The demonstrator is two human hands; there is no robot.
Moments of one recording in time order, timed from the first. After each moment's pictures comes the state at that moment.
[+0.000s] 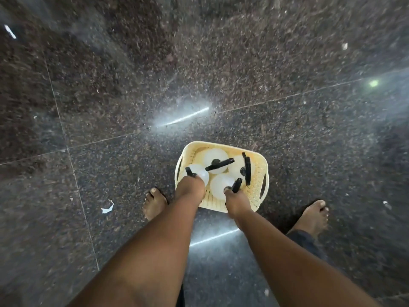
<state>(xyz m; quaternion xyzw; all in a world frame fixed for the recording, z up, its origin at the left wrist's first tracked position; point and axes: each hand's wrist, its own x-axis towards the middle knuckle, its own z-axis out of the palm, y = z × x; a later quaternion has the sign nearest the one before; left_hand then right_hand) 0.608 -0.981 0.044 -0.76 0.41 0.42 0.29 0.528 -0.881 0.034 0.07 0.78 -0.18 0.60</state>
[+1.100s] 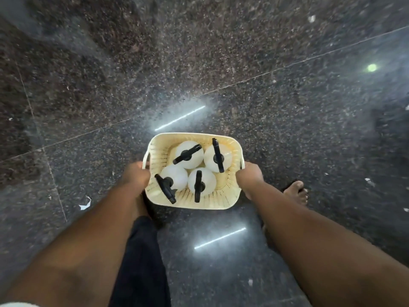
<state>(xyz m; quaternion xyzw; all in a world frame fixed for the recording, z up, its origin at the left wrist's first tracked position) 0.647 -0.974 0.007 -0.77 0.49 0.37 0.15 0.404 -0.819 0.024 -0.04 0.83 -0.12 0.54</state>
